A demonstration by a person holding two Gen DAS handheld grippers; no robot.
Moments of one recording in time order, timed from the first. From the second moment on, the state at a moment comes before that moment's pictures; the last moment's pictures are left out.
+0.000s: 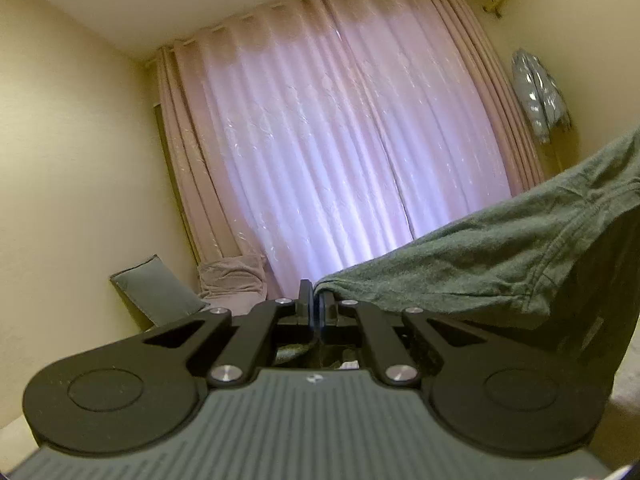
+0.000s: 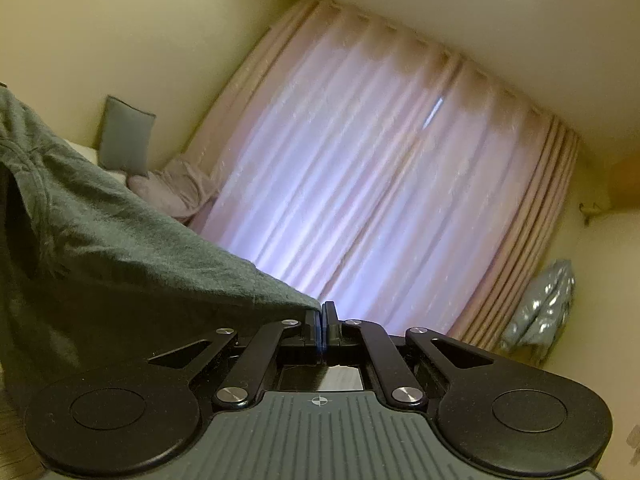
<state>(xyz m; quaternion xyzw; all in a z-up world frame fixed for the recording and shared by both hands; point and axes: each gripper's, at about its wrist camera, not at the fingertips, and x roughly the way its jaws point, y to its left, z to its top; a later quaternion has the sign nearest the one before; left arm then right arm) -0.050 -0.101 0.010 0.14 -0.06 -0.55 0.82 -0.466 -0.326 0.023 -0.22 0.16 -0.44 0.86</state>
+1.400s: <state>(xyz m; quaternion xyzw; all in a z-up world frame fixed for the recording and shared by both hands) 0.124 -0.404 -0.318 0.34 0.28 -0.61 0.66 -0.298 -0.555 -0.299 0.04 0.51 -0.41 0.76</state>
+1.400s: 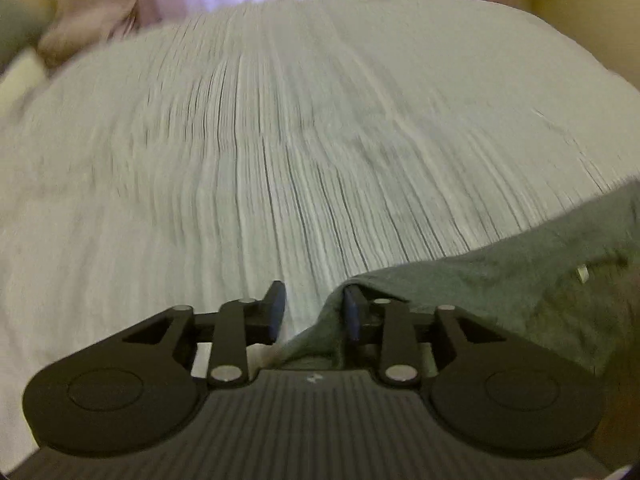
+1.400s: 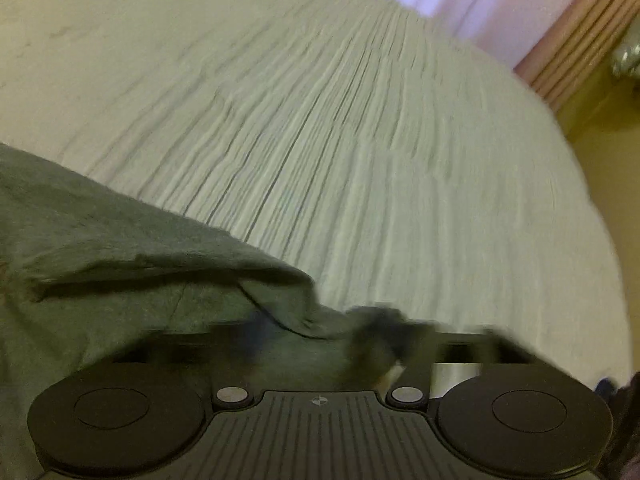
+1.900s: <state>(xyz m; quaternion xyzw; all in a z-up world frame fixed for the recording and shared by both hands) 0.010 -0.377 -0.359 0.58 -0.09 -0.69 0.42 -0.274 -0.457 -0.338 -0.30 0.49 -0.13 0.80</state>
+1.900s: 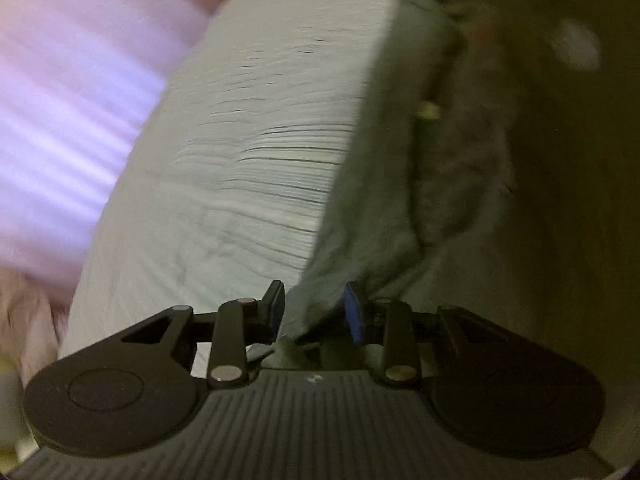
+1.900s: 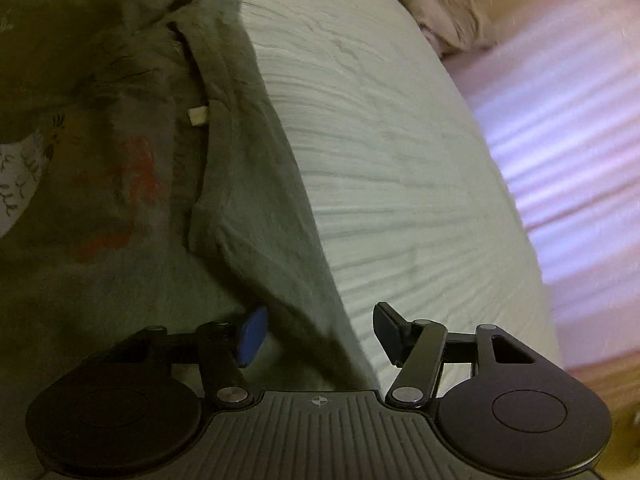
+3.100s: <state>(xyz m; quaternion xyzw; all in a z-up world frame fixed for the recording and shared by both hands) 0.133 -0.553 -0.377 0.27 0.40 -0.68 0.55 -0.238 -0.665 -0.363 0.27 0.40 -0.23 0.84</state>
